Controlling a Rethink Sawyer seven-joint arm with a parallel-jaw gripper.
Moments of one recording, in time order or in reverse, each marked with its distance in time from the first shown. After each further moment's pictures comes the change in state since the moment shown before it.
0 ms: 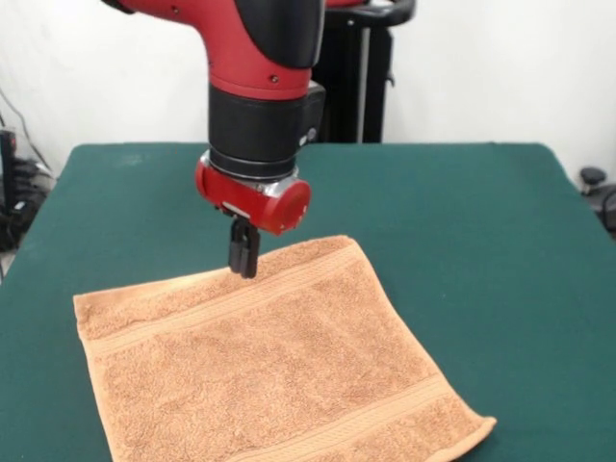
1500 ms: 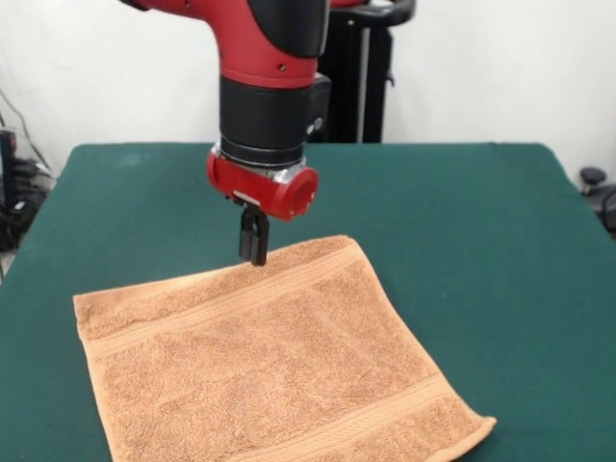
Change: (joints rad) arm -0.028 -0.041 0.041 0.103 -0.039 -0.087 0.000
